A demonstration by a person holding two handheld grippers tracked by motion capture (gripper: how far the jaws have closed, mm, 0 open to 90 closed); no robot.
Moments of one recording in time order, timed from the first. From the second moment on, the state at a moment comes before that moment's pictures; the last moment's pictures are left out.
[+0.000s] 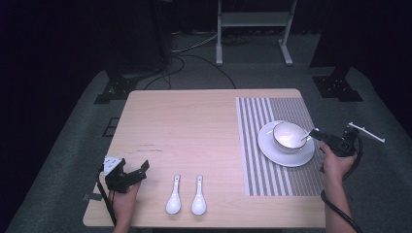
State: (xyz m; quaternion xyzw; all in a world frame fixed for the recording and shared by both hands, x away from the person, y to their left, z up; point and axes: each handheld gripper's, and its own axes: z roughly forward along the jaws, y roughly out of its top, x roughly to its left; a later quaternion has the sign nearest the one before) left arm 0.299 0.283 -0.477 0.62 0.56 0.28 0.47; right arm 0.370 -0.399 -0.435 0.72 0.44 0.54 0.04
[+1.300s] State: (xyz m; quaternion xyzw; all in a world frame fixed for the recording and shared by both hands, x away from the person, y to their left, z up) left arm 0.299 0.284 -0.477 0.61 0.57 0.29 0.47; right arm 0.360 -0.403 -0.451 0.70 0.42 0.58 -0.01
